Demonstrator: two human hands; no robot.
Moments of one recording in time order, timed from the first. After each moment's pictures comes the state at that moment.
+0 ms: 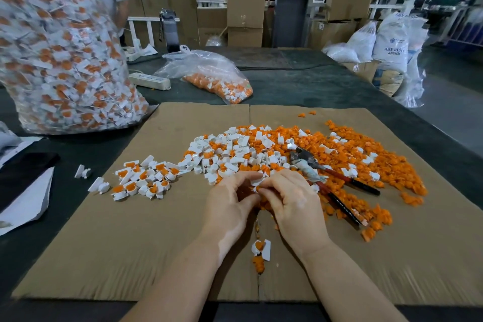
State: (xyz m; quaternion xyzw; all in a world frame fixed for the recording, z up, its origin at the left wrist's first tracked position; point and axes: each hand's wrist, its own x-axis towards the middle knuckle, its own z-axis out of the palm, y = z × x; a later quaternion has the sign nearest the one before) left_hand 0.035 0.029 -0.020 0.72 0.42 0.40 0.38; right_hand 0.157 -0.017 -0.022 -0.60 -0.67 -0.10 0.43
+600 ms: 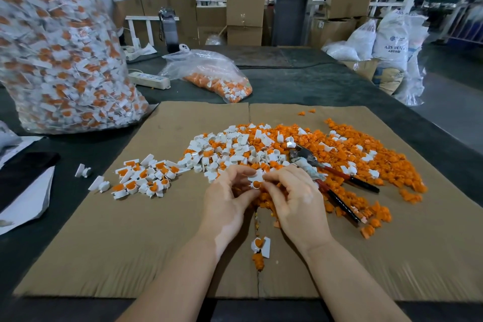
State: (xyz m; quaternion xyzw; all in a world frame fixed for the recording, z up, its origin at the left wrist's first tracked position) left_hand 0.032 0.028 -0.018 0.68 0.41 0.43 0.43; right_hand 0.159 -0.018 -0.022 -0.61 -0.64 -0.08 0.46
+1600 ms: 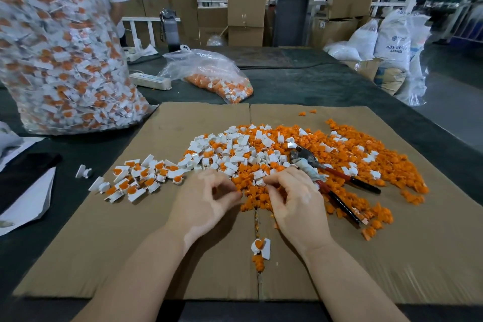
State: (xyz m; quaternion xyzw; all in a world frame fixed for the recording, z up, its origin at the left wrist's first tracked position) left_hand -0.006 0.049 -0.010 0.82 0.44 0.30 0.20; right_hand 0.160 -0.016 -0.023 -0.61 -0.65 -0.10 0.45
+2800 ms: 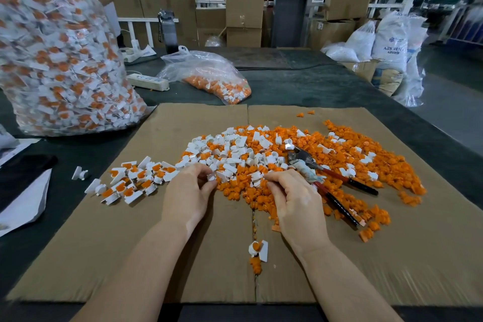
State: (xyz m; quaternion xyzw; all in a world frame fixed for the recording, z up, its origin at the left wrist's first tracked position) left_hand -0.003 0.068 -0.017 0.73 0.58 0.31 0.20; right_hand 0.158 -0.017 -0.022 -0.63 -0.62 -0.07 0.47
